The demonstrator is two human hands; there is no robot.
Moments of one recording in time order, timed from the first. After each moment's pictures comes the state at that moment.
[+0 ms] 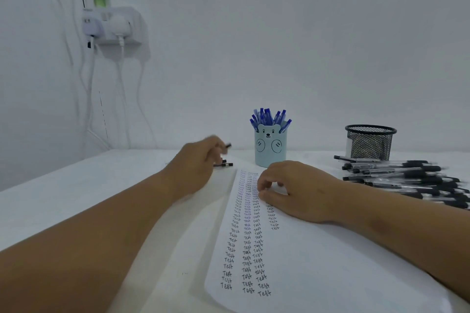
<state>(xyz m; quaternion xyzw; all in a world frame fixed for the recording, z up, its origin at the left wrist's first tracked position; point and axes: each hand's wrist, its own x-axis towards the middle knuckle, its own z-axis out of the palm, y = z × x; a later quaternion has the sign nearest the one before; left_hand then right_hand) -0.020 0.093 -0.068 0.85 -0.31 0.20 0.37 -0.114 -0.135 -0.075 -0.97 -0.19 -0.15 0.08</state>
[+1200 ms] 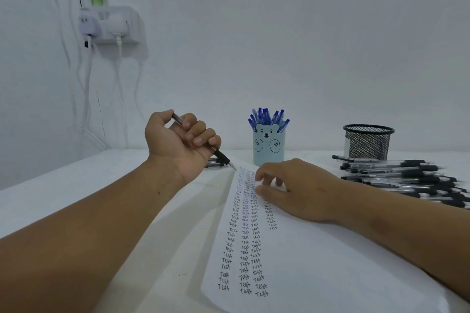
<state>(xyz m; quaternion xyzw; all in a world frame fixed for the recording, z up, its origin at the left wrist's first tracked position) -0.053 0.083 -0.028 0.31 -0.20 -0.06 0.93 -0.120 -0.133 -0.071 -0.97 -0.16 -0.15 0.11</state>
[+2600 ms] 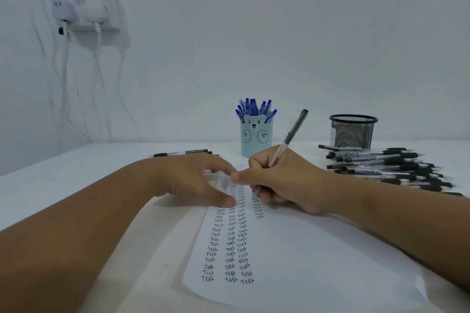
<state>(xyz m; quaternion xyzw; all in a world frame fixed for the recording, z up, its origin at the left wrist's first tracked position) -0.062 0.086 -0.046 0.91 -0.35 -0.12 0.20 -0.148 -0.104 -0.060 -0.80 -0.11 -0.02 0.58</state>
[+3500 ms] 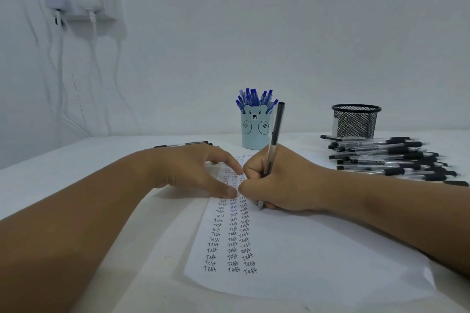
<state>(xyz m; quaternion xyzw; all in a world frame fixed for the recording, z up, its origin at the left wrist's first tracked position) -0.059 0.087 -0.048 0.90 -0.36 -0.13 0.21 -0.152 -0.102 -0.067 -0.88 -0.18 -0.06 0.43</state>
